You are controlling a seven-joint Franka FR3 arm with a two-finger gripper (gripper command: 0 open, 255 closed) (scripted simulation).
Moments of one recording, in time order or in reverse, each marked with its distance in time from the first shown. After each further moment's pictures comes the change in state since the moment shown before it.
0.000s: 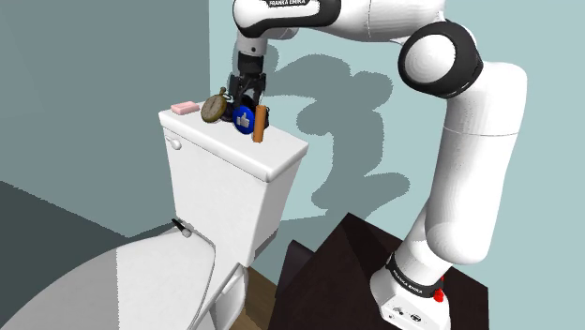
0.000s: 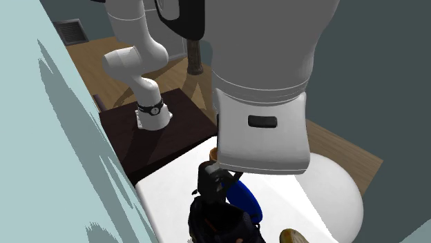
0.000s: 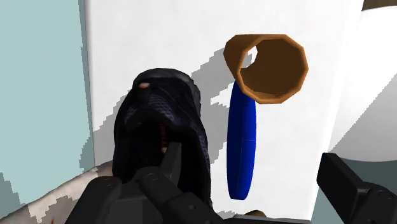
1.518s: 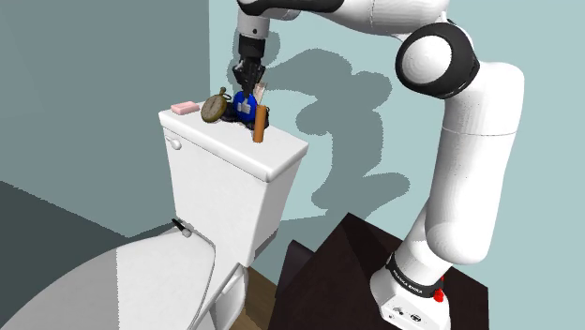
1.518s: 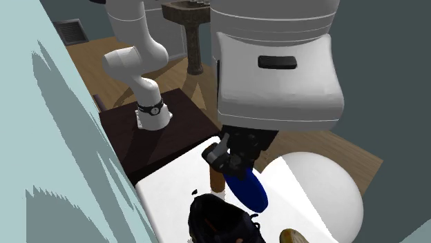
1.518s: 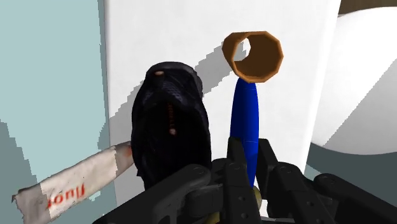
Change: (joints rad) arm -0.002 0.013 -0.001 0.135 0.000 -0.121 0.001
